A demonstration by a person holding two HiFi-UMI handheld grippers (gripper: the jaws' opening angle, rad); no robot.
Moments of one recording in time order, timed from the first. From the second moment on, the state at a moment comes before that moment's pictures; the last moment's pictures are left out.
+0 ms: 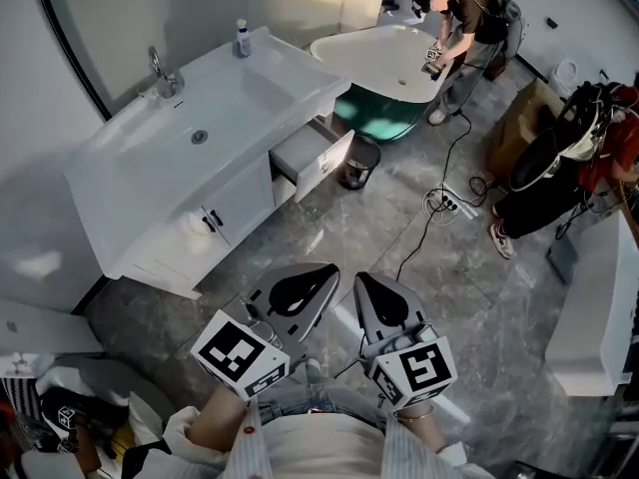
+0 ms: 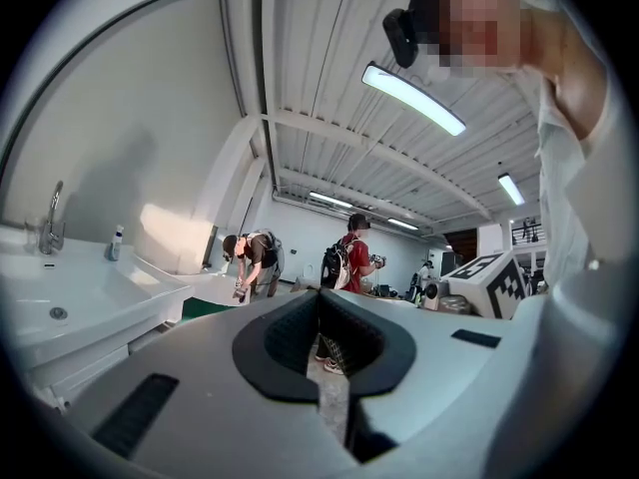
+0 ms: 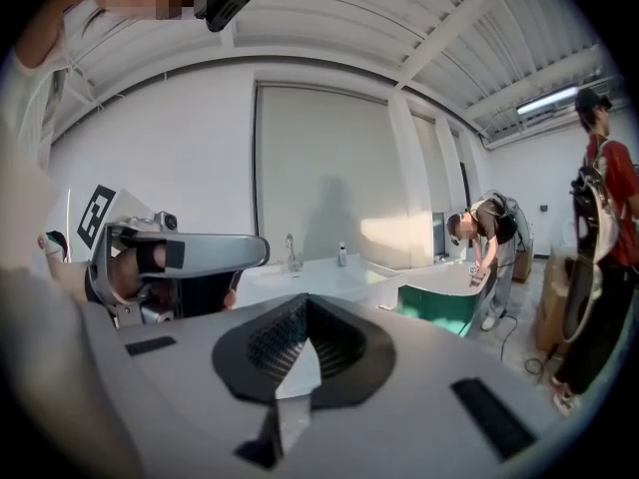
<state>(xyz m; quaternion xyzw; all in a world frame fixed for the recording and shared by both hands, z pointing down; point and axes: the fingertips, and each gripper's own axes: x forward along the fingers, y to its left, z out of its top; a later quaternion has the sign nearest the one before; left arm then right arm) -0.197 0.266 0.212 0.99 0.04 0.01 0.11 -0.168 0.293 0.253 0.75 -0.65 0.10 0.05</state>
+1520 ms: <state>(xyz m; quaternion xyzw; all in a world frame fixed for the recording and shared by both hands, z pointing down) -0.064 0.054 0.221 0.99 0.04 0.01 0.10 -0.031 0.080 0.272 0.75 -0.64 0.13 0.05</state>
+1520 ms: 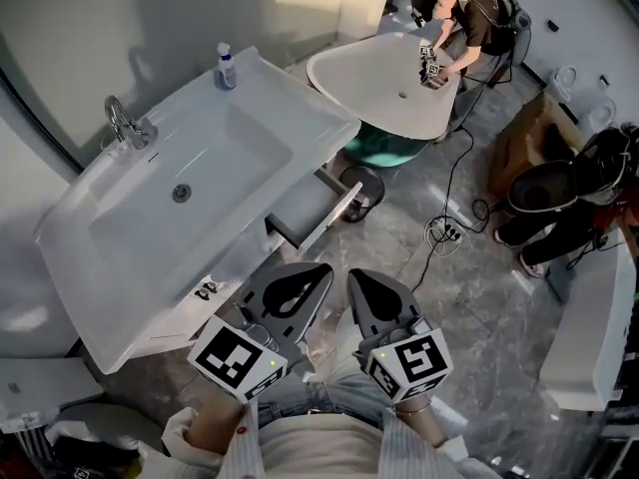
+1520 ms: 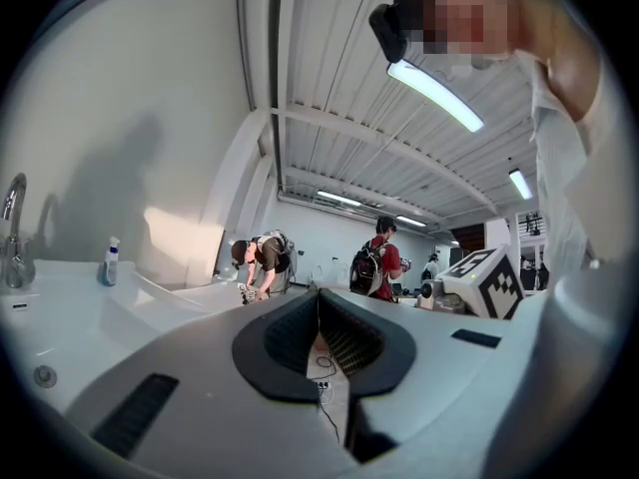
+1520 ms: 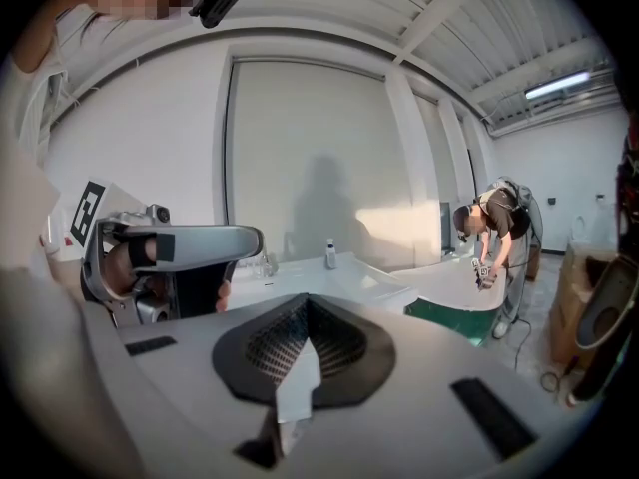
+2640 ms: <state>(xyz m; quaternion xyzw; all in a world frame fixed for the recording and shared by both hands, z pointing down) 0.144 -0.046 0.219 0.98 -0.18 0.01 0.09 0.180 -0.027 0.277 0.58 -0.80 0.12 0.09</state>
